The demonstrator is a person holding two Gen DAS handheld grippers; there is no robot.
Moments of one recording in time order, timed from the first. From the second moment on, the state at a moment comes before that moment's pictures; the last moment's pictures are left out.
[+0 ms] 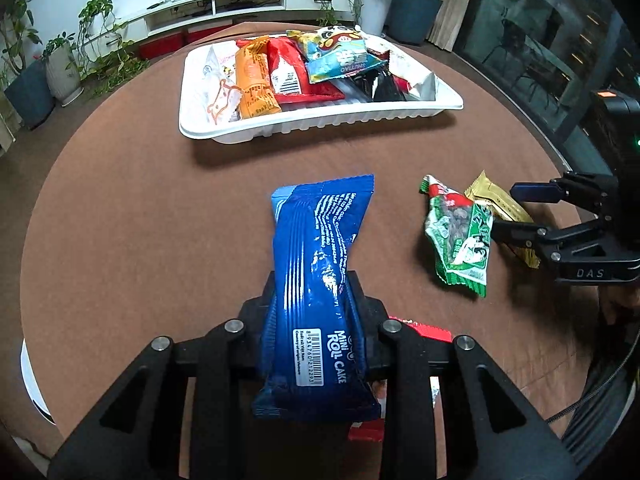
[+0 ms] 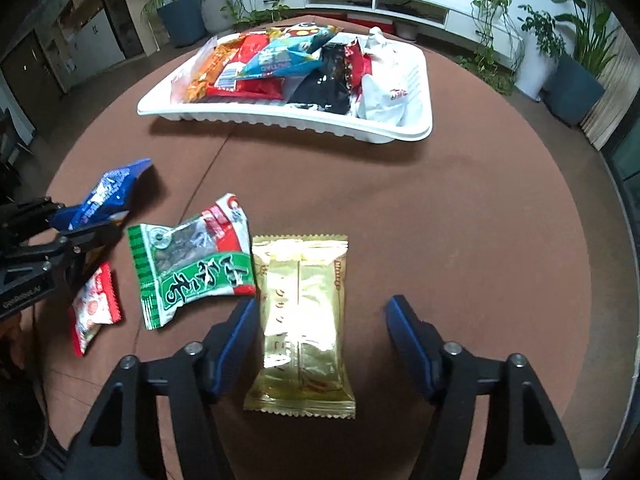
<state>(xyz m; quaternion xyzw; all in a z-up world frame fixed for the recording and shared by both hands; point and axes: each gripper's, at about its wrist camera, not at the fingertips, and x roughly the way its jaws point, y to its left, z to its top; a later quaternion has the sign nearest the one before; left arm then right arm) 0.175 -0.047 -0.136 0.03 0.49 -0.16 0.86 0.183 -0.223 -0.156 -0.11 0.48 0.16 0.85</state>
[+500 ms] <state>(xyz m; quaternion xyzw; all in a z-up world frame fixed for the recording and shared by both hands) 0.165 -0.036 -0.132 0.01 0.49 -0.16 0.86 0.174 -0.237 -0.143 -0.04 0.48 0.17 0.86</state>
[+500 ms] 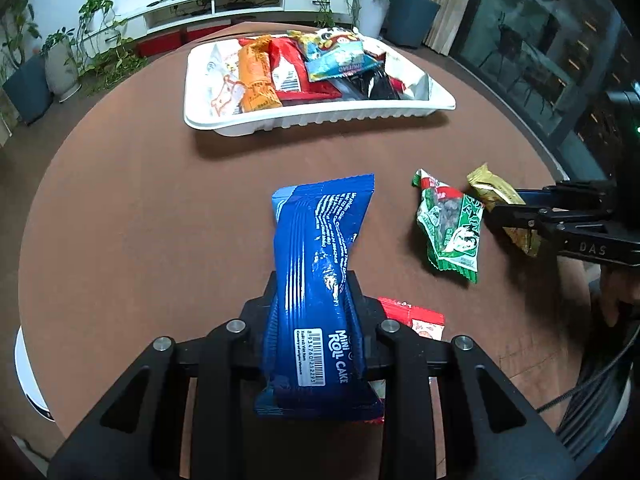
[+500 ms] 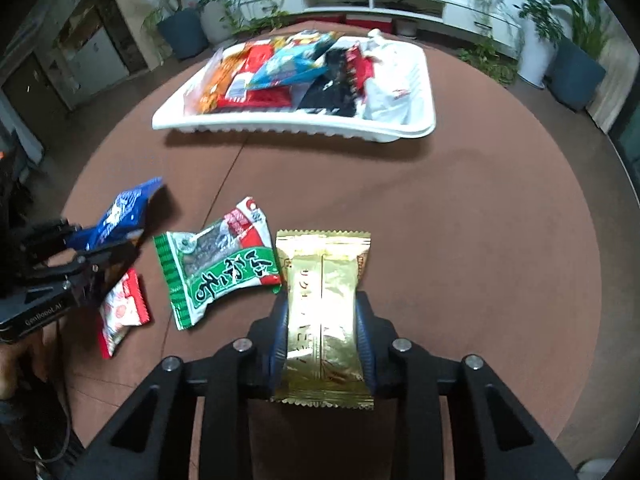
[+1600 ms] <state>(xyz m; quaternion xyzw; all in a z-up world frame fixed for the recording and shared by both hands) 0.298 0.001 0.019 -0.08 0.37 -0.18 0.91 0.260 -0.284 0.016 0.13 0.30 0.19 0.93</state>
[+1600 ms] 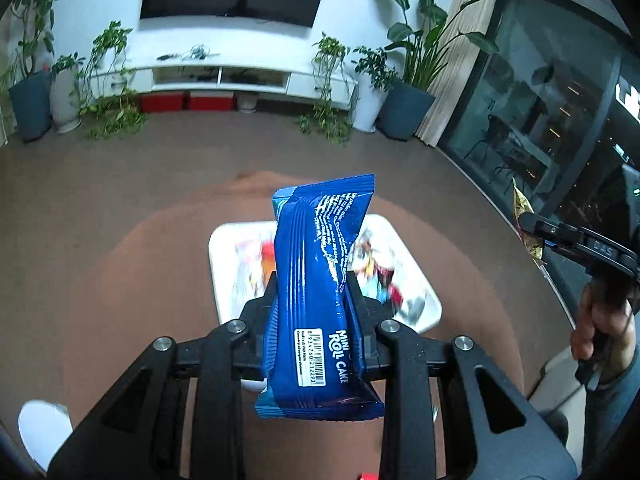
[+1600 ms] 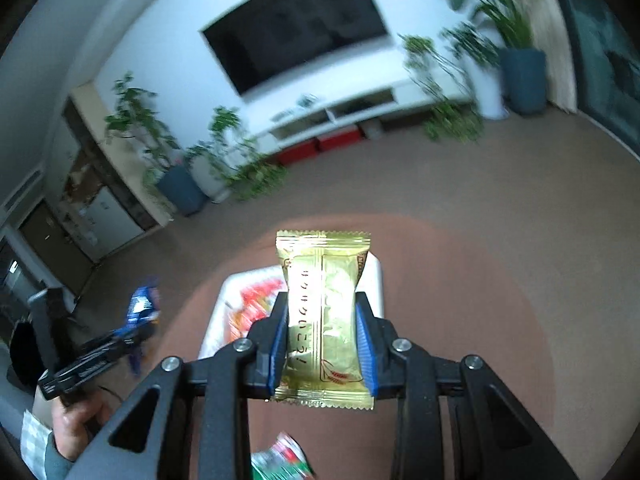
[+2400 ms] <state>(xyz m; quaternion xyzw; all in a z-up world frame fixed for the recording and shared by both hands) 0.410 -0.072 -0.110 -0.06 0.45 -0.17 0.87 0.370 -0.224 -0.106 0.08 0.44 0.15 0.88</state>
